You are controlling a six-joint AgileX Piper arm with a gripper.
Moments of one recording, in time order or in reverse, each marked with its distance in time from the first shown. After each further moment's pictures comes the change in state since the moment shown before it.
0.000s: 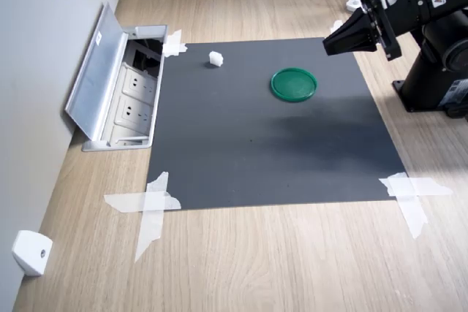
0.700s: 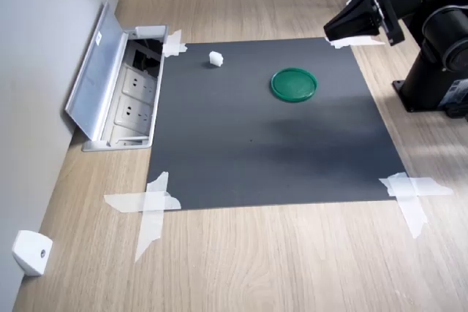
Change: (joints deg) arm 0.0 8.2 -12.3 -4.0 12.6 0.0
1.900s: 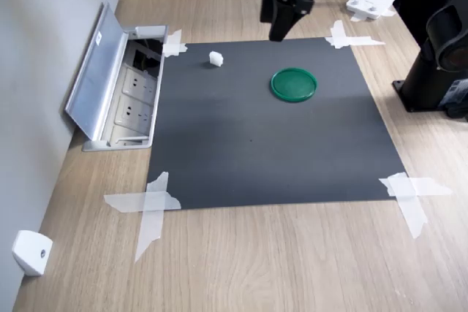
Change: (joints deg) arm -12.0 54.9 -42.7 8.9 26.7 -27.5
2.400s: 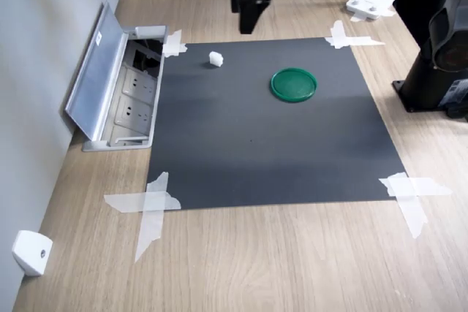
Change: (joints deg) arm -6.2 18.4 -16.1 -1.8 3.8 -2.8
